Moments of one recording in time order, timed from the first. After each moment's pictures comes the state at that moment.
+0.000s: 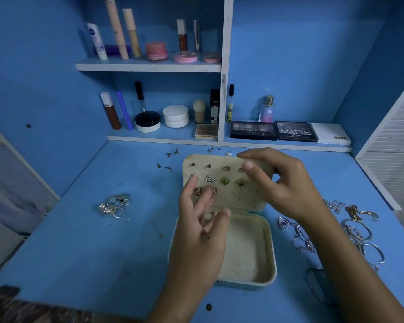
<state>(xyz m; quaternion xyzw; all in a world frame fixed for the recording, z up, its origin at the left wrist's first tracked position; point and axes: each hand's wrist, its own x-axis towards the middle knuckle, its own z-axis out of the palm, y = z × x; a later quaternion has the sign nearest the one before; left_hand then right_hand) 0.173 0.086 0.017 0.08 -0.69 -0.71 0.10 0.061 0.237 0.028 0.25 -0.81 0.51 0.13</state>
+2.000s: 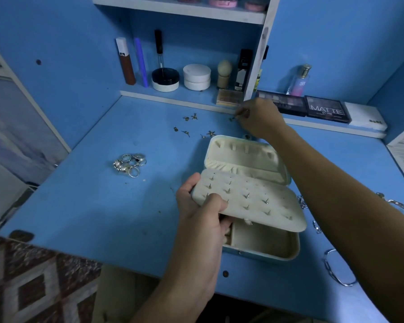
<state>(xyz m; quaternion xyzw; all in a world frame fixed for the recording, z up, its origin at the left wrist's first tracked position) 0.193 0.072 0.017 0.23 -0.44 -0.86 0.07 -0.085 0.154 -0.001 0.21 -0.96 0.20 0.06</state>
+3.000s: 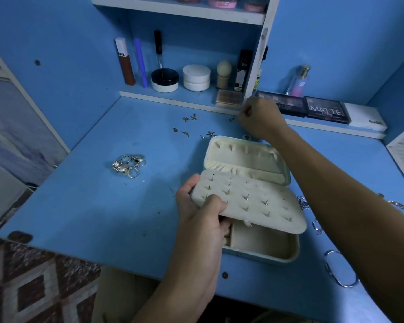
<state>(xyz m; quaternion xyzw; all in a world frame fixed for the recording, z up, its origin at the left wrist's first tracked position) 0.190 0.073 0.009 0.24 -0.44 -0.86 0.08 -0.083 0.158 -0.001 0.19 -0.95 0.22 0.08</state>
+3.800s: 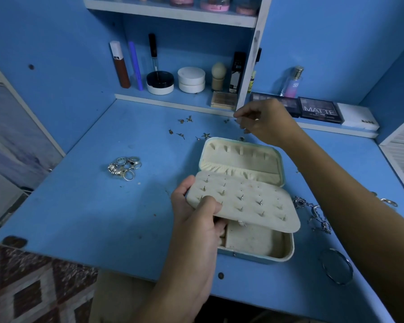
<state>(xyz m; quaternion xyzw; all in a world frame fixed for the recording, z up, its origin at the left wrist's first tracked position) 0.192 0.075 0.017 0.24 -0.44 -0.86 0.08 -0.050 0.184 0.018 0.23 -0.89 0.40 0.01</state>
